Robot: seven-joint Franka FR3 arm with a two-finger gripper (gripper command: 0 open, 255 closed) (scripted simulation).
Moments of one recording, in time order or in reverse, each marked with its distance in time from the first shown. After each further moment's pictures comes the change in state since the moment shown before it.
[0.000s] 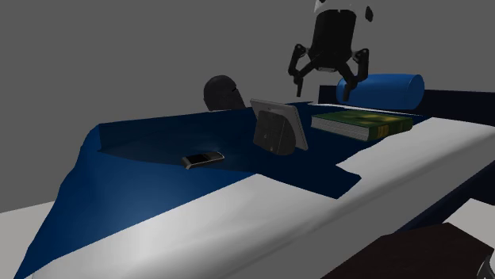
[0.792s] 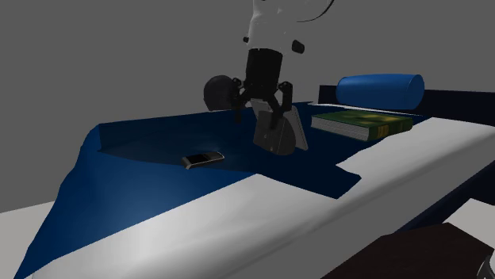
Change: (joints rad) arm -0.041 0.340 0.310 0.126 0.078 0.310 0.493
